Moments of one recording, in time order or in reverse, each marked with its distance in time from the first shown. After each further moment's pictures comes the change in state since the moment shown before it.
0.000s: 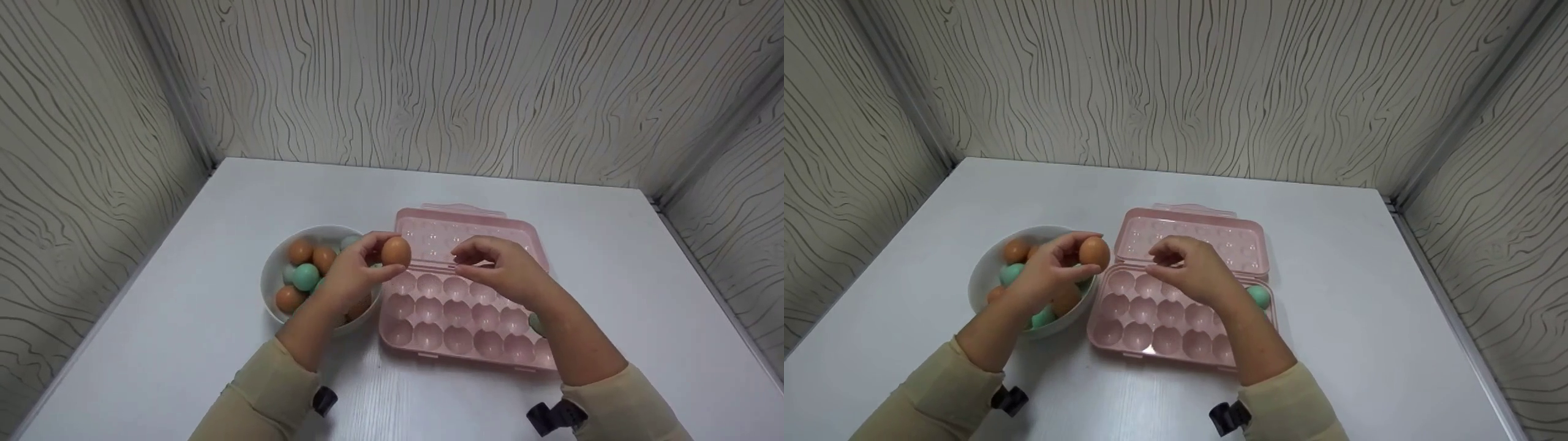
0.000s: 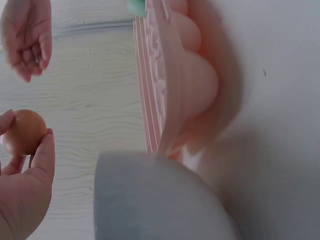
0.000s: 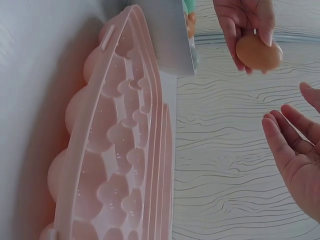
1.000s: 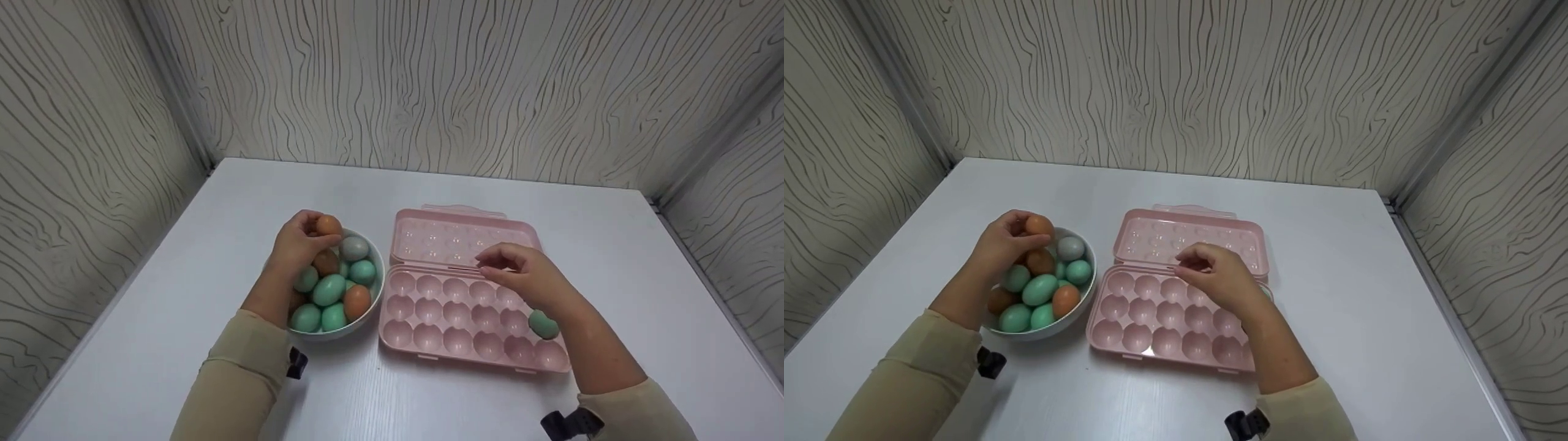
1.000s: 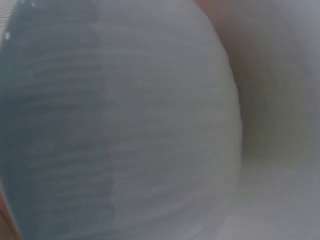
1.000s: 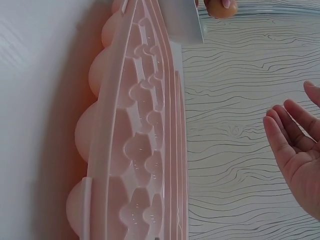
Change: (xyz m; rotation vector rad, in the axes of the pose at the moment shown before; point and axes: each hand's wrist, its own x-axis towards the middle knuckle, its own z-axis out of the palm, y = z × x) left_hand 0.035 -0.034 -0.084 0.029 0.234 -0.203; right_hand -0.018 0.023 -0.014 0.033 0.063 0.088
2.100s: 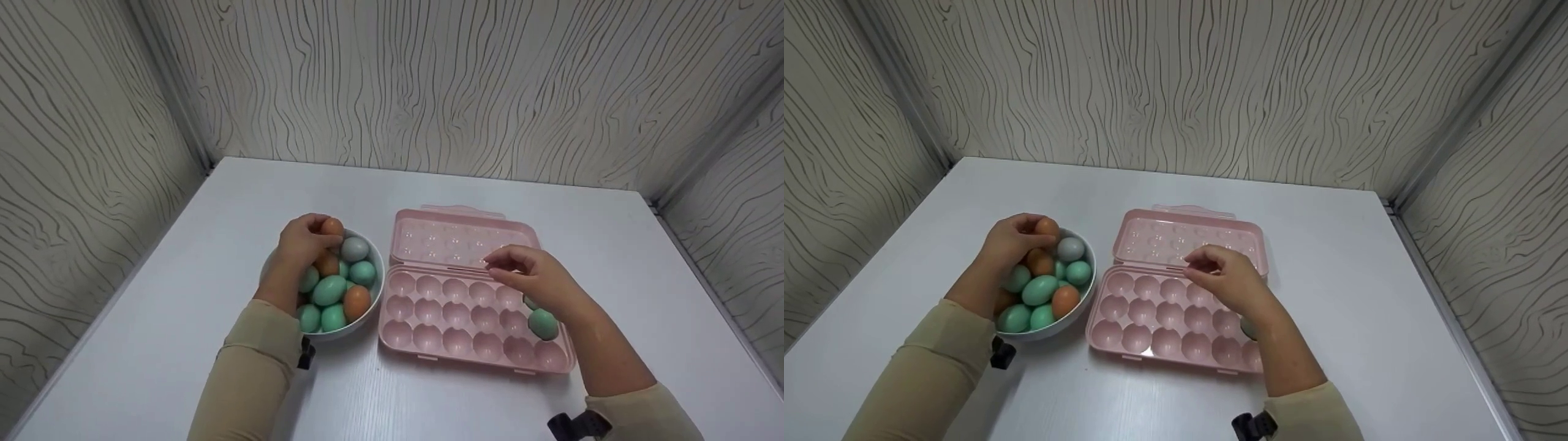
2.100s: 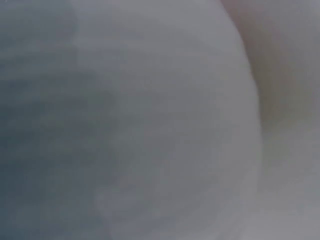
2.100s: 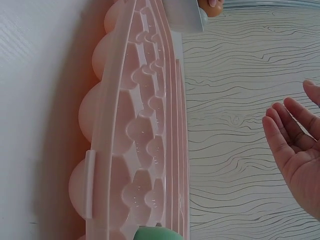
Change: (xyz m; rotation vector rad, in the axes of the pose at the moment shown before) left_hand 0.011 -0.002 0.008 0.052 0.035 -0.059; right_hand -0.005 0.010 -0.009 -0.042 0.012 0.016
